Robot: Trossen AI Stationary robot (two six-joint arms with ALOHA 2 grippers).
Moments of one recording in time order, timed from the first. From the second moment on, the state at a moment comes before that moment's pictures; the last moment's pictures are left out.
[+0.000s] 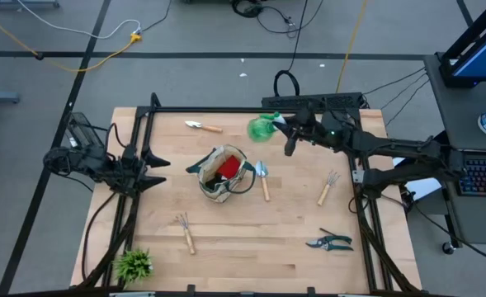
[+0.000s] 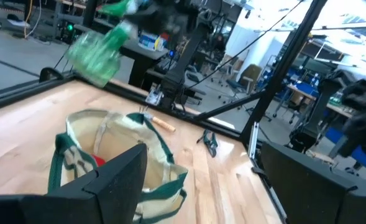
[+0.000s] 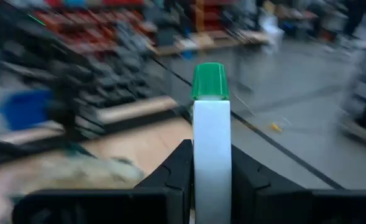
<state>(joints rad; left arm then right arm) -0.30 0.01 0.35 -0.35 -0.26 -0.39 -0.28 1.11 0.81 0.21 0.12 0.07</state>
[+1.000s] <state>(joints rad) -0.30 0.01 0.35 -0.40 -0.23 -0.36 -0.16 1.52 1.12 0.25 -0.24 -0.03</state>
